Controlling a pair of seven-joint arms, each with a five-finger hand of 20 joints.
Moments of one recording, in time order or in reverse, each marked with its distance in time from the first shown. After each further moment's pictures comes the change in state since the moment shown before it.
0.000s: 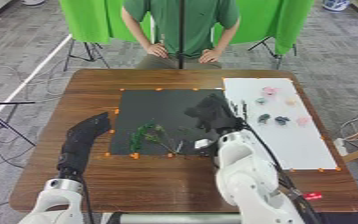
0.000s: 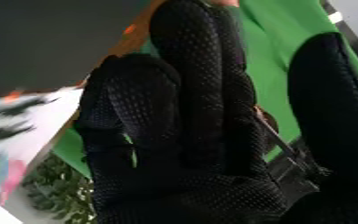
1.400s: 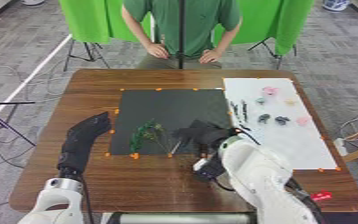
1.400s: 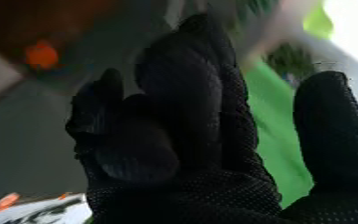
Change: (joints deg) left arm -0.4 -0.2 -0.1 0.3 -0.1 -0.5 -0.2; right arm -0.9 0.3 4.8 -4.9 22.3 -20.6 8.1
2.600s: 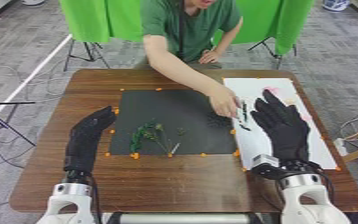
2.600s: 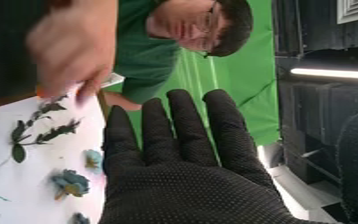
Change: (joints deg) left arm 0.3 1.2 4.8 2.3 -5.2 0.0 14.5; right arm -24.2 4.4 19.6 0.0 42.9 28.0 -50.0
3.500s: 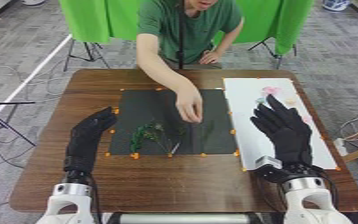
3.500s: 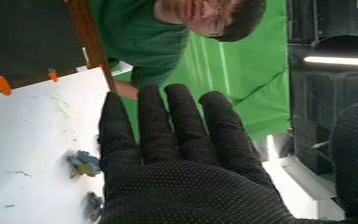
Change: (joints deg) left arm 0.1 -0.1 -0.2 0.0 0.0 0.0 -0.9; right arm -2.0 -0.2 0.6 -1.7 0.7 2.5 2.3
